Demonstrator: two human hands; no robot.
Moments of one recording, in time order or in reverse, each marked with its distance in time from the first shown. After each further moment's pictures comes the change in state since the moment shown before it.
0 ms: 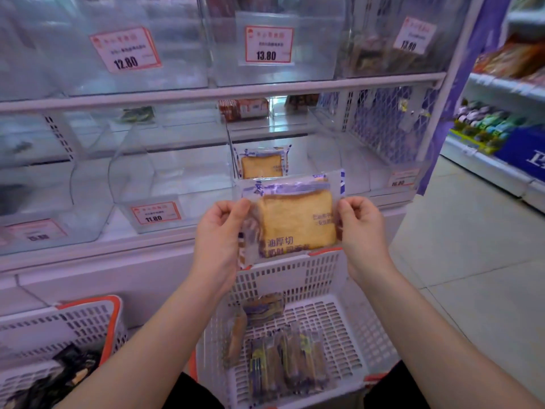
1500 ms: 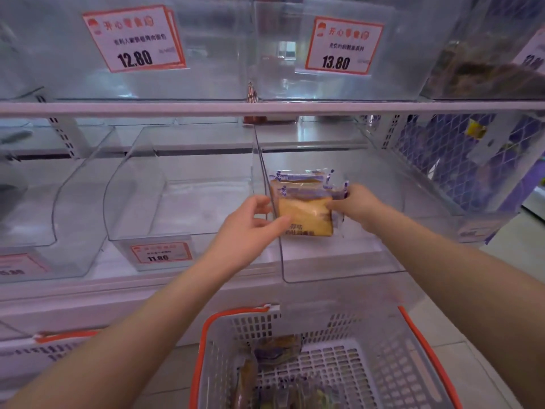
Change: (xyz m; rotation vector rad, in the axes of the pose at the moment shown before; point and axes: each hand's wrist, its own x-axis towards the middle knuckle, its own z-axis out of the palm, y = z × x) left_hand 0.143 -0.007 -0.024 0.646 -0.245 -0.015; right_hand 0.201 0.040 0.109 -0.791 -0.389 0.177
